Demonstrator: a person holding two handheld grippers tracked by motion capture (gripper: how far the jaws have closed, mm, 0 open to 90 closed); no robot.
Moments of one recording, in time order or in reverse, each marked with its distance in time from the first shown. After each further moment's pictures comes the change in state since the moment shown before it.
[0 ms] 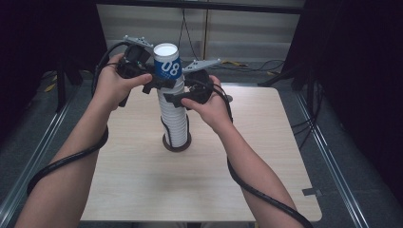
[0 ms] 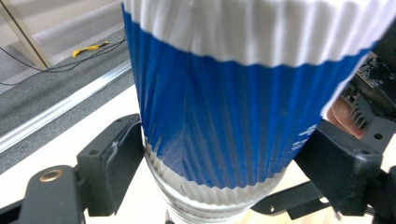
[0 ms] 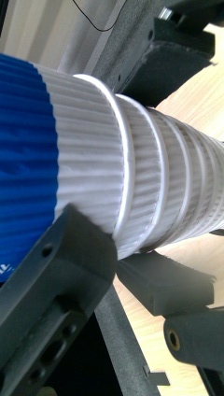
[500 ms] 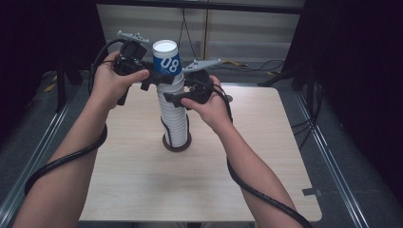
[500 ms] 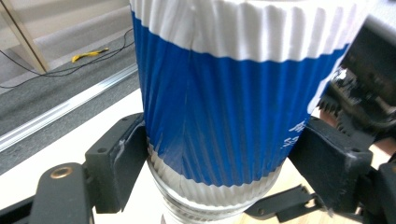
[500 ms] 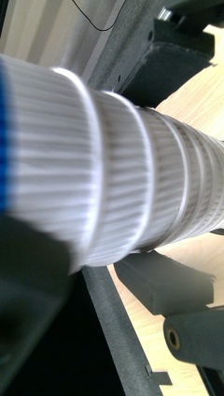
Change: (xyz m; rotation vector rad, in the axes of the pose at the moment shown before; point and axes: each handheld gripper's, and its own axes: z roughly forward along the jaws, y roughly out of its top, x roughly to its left) left arm 0.002 0.006 -0.012 -0.068 -0.020 -0.060; right arm 0.000 0.000 0.000 -0.002 -0.002 0.005
